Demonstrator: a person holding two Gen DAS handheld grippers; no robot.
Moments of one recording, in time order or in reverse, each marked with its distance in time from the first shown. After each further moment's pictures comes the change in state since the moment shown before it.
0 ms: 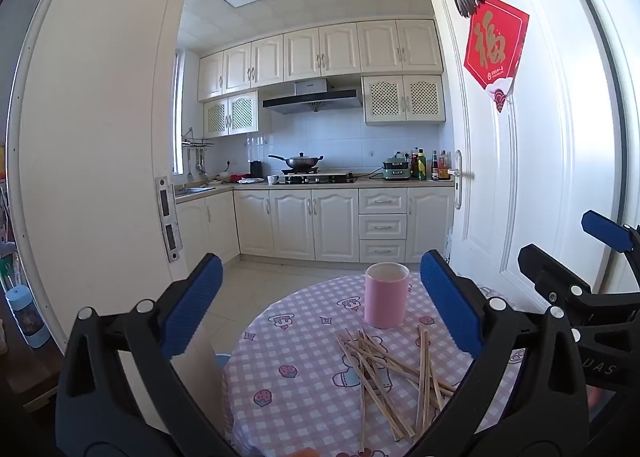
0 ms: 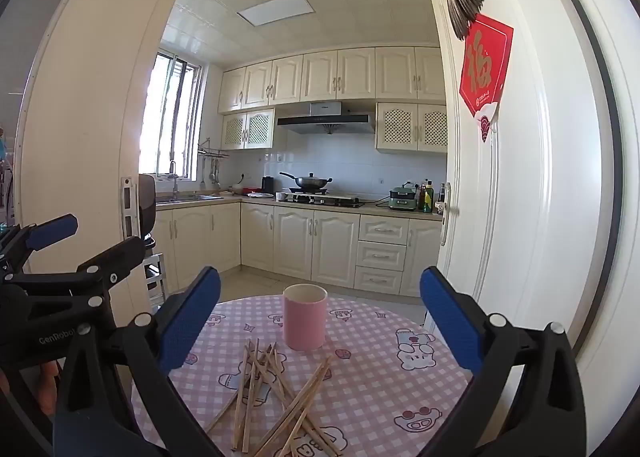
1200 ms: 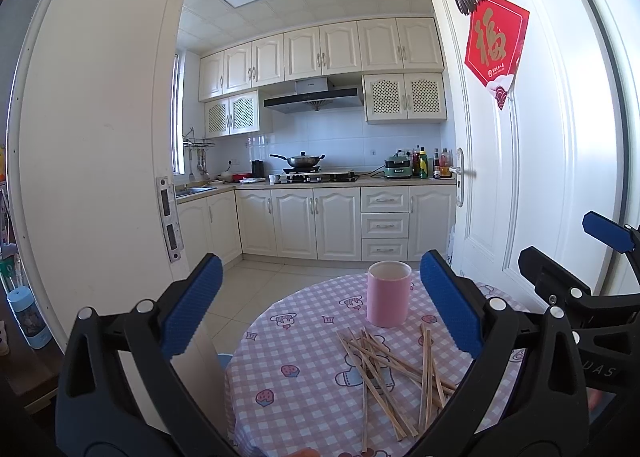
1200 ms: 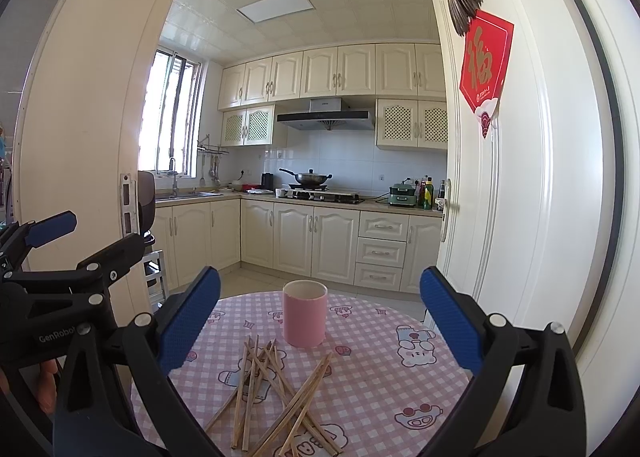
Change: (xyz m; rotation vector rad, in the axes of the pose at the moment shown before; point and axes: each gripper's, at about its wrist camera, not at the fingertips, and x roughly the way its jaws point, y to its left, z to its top) left arm 0.007 0.000 -0.004 0.005 0.008 0.000; right arm 0.002 0.000 -0.001 -0.001 0.009 0.001
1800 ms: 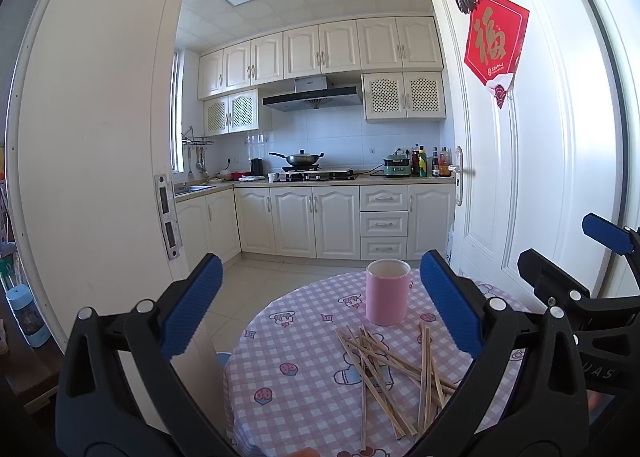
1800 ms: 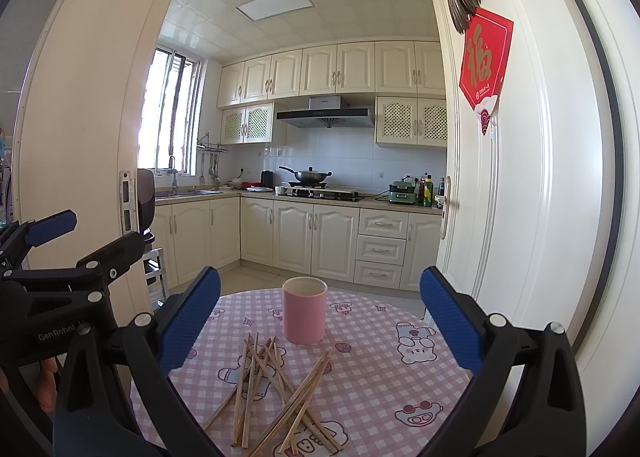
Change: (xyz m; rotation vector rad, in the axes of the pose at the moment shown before) left arm -0.001 0.001 -0.004 0.003 0.003 -0.005; right arm 0.003 -0.001 -0.008 0.002 0.007 0.001
